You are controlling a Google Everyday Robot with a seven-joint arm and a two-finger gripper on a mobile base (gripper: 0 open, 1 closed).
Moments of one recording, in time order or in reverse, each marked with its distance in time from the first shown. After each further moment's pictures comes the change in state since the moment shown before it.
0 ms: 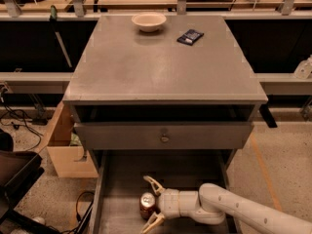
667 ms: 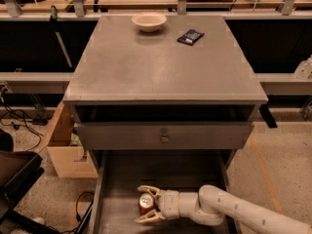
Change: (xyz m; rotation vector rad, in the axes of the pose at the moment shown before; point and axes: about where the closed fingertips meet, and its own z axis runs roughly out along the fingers) arm 0.011 0.000 0.001 0.011 -0.016 0.016
